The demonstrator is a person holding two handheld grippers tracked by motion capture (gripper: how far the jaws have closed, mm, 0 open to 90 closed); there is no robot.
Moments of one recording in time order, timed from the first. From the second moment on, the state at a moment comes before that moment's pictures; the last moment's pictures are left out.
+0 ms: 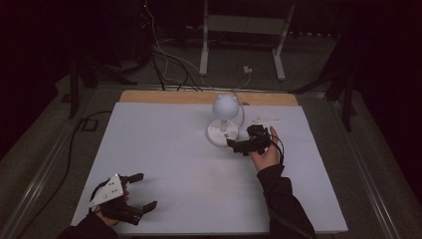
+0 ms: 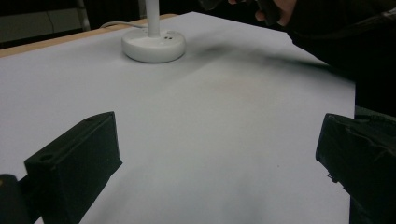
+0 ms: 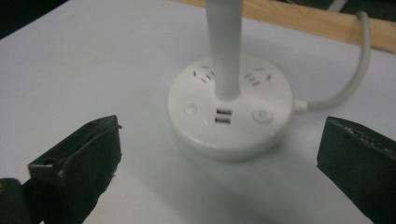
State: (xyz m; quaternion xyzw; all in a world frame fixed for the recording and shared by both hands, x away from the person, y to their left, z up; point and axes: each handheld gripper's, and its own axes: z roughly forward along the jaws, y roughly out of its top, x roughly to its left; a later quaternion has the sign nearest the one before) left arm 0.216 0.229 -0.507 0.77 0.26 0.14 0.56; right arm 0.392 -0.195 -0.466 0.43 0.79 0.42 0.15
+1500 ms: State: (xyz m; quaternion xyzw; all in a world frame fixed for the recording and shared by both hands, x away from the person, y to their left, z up) left arm 0.216 0.229 -0.507 0.77 0.26 0.14 0.56; right arm 0.260 -0.292 -0.488 0.42 0.77 0.45 0.17
